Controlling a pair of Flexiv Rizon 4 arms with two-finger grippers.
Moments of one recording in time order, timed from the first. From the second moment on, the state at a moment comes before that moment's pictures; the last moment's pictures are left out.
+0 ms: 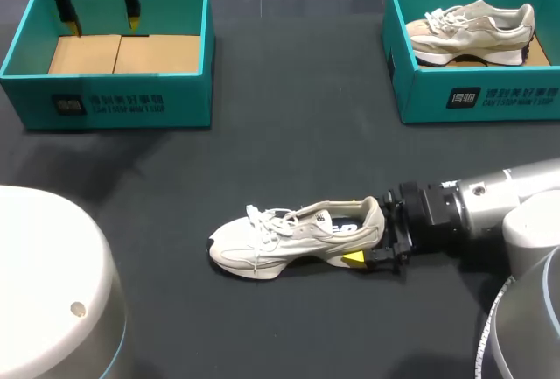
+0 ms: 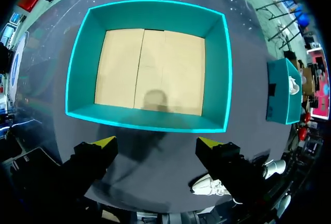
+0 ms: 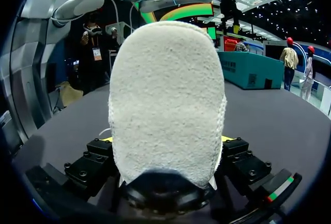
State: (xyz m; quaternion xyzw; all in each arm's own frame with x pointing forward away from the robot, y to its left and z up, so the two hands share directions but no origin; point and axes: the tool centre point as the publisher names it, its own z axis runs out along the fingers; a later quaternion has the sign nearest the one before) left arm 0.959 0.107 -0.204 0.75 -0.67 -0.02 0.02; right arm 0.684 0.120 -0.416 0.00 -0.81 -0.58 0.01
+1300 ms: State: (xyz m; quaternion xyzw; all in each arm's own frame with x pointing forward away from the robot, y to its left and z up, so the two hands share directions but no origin) left arm 0.789 -0.033 -0.199 0.75 -0.66 0.00 0.02; right arm 0.684 0.120 -0.417 0.00 -0.81 -0.58 0.01
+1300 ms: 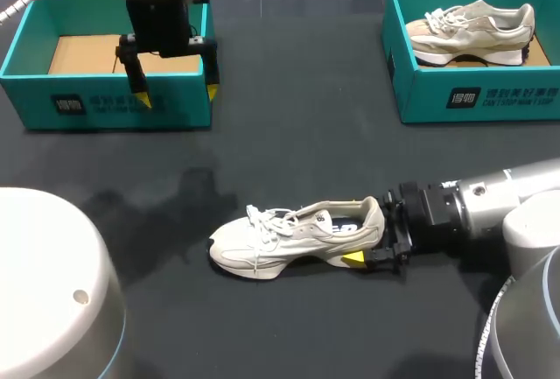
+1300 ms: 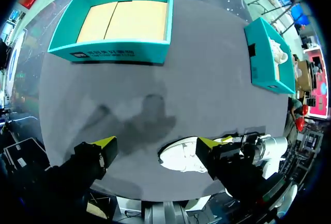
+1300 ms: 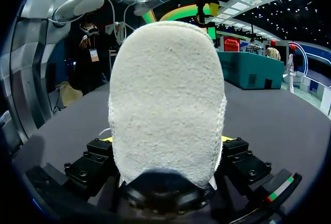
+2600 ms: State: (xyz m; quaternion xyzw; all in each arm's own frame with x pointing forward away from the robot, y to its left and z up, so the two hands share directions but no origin) left arm 0.691 -0.146 -0.251 0.70 -0.71 -0.05 0.03; right arm 0.684 0.120 -0.417 0.00 -0.81 -0.58 0.01
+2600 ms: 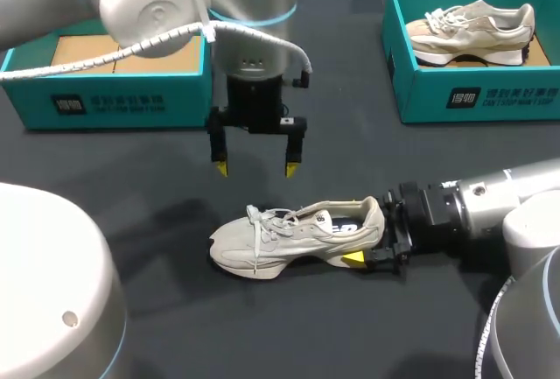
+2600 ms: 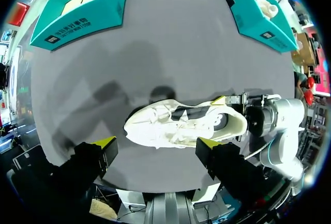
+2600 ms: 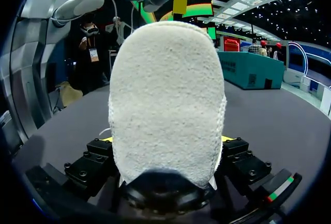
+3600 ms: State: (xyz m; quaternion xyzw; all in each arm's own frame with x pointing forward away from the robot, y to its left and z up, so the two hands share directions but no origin) left arm 0.669 -0.232 -0.305 0.73 -0.67 -0.12 0.01; right arm 0.684 0.120 -0.416 0.00 -0.81 -0.58 0.01
